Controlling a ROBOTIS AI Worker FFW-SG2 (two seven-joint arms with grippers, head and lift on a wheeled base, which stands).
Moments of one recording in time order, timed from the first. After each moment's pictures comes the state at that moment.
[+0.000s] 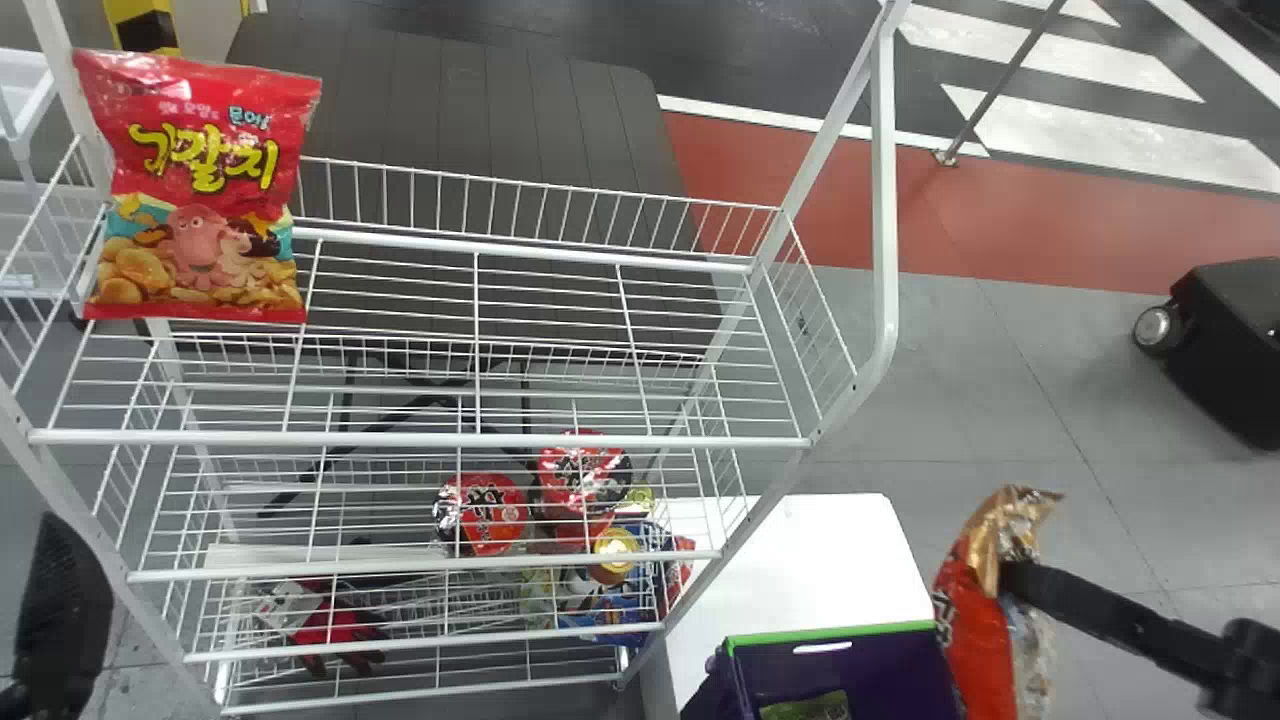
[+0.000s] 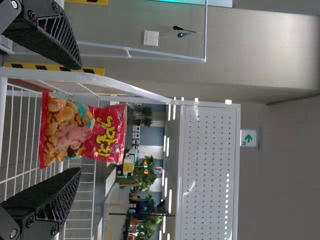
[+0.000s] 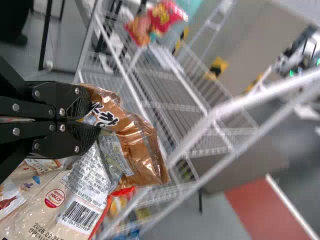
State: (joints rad) left arm 0.82 0.28 -0.16 -1.95 0.05 -0.63 0.29; right arm 0.53 -0.23 -1.11 -2.33 -0.76 1.55 0.97
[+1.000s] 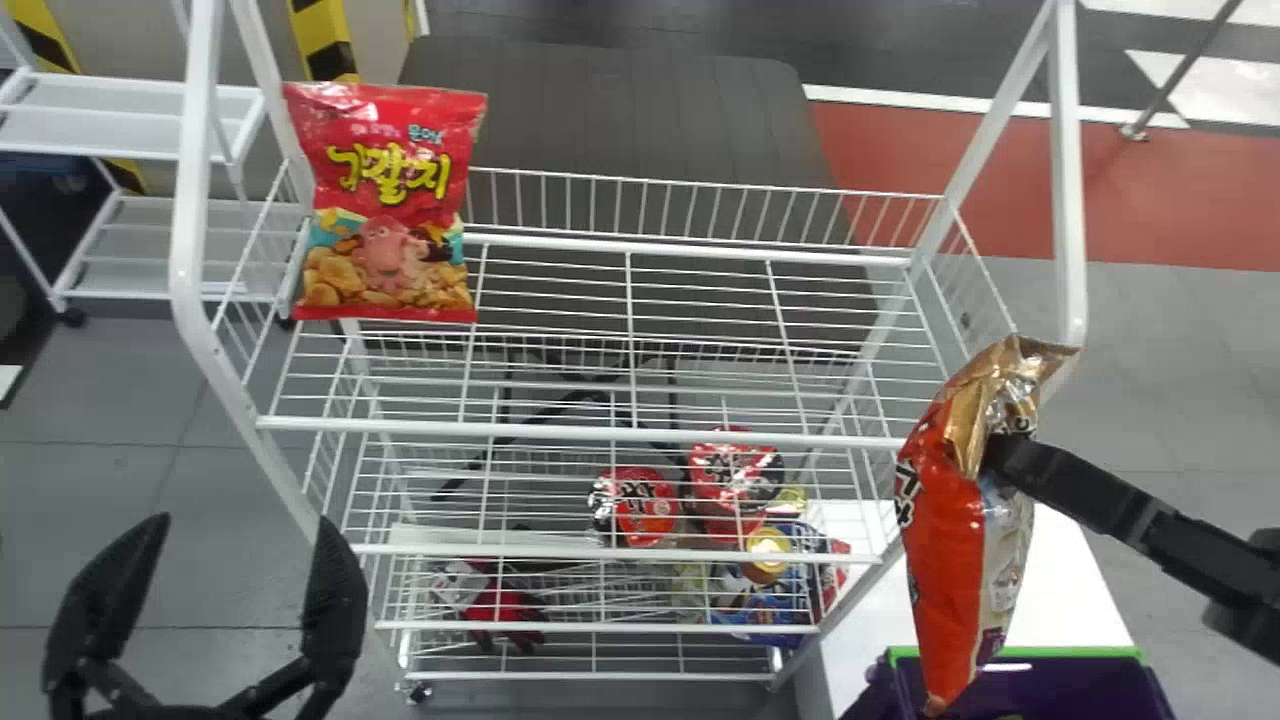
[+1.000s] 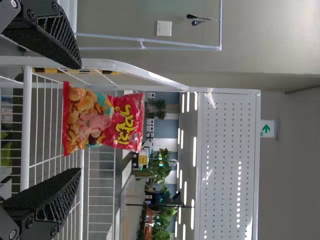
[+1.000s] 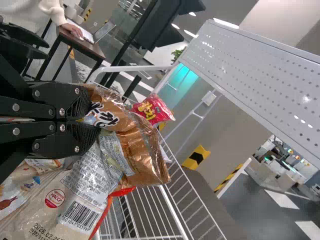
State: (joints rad) left arm 0.83 0.28 -0.18 -1.95 0.02 -0.58 0.28; right arm 0.38 0.00 -0.93 -2.51 -1.18 1.55 0.55
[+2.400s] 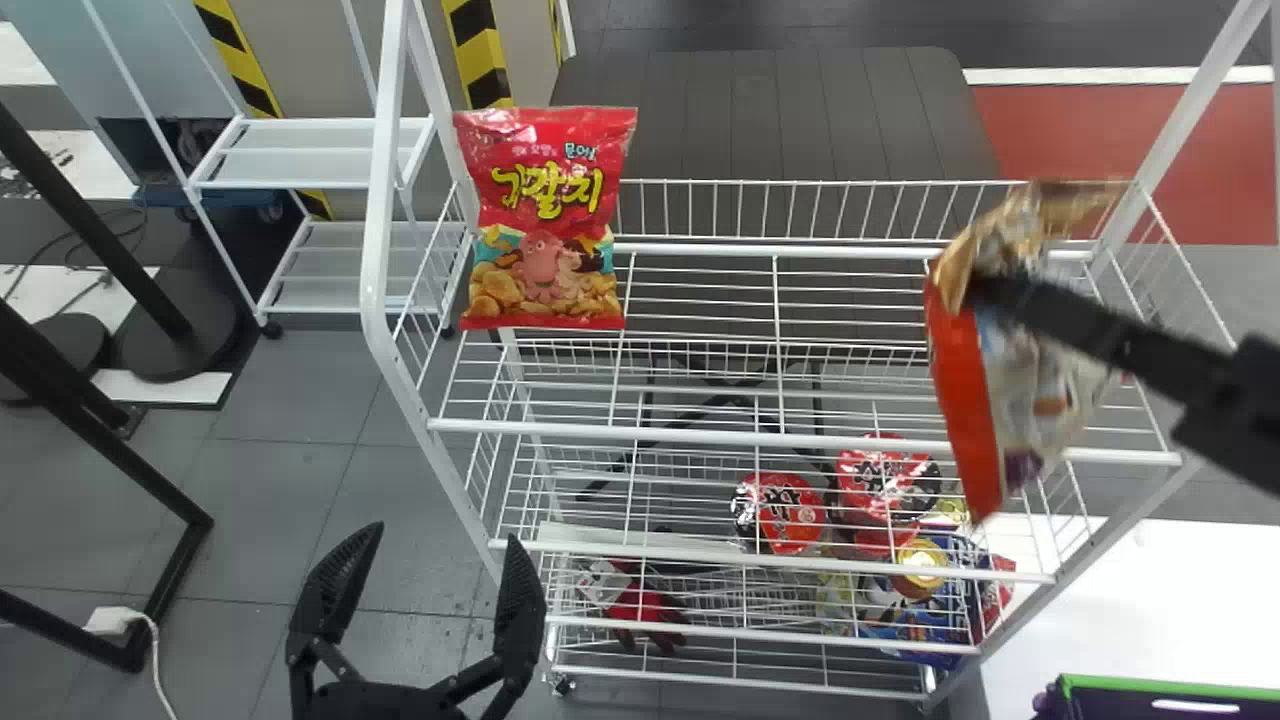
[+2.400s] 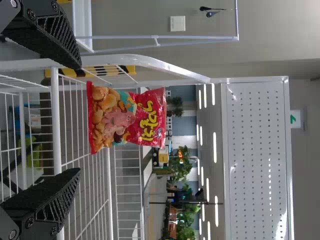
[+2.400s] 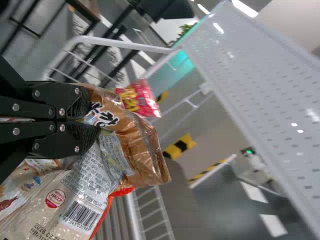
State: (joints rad) left arm 0.83 0.27 -0.19 -1.94 -0.03 -0.48 0.30; right arm 0.25 0.00 -0.45 -2.57 -1.00 1.23 0.12
